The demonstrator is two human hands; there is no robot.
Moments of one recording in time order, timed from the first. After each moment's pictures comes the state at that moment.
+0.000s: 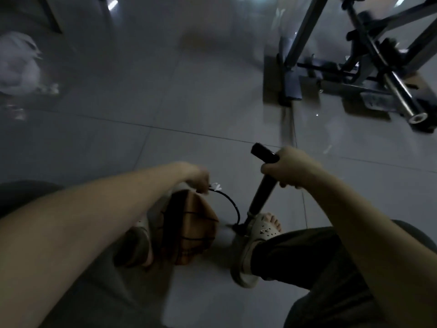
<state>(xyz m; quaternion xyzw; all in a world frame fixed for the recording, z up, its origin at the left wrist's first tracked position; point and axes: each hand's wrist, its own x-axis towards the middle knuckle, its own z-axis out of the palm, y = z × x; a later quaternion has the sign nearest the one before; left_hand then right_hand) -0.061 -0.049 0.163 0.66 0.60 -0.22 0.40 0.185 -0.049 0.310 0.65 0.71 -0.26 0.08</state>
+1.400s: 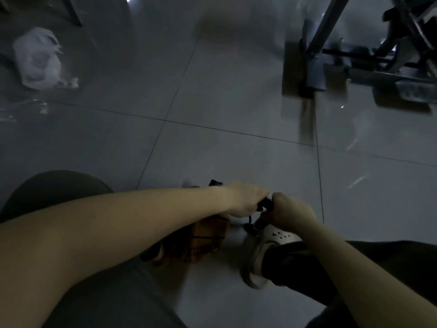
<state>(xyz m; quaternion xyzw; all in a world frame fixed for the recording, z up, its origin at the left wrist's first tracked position) 0.035 -0.091 0.199 0.81 0.50 -0.06 0.31 0.197 -0.082 0.195 0.58 0.76 -0.20 0.20</state>
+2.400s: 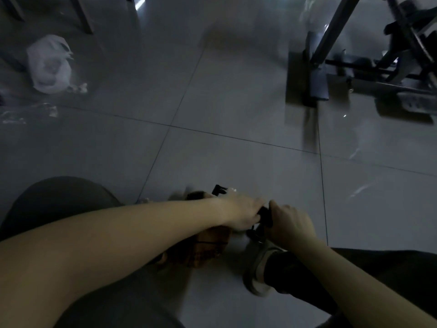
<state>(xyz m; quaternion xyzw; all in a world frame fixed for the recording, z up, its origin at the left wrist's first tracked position) 0.023 -0.111 0.196 0.79 0.52 -0.09 0.32 0.192 -0.109 0.199 0.55 0.81 -0.15 0.14</state>
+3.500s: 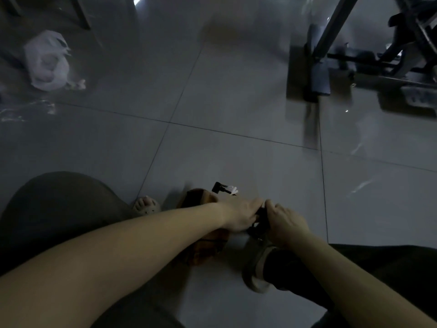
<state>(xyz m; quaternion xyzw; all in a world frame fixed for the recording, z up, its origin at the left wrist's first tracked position) 0.029 -0.115 0.177 0.77 0.53 -0.08 0.35 0.195 -0.105 0.184 0.50 0.82 -0.18 0.21</state>
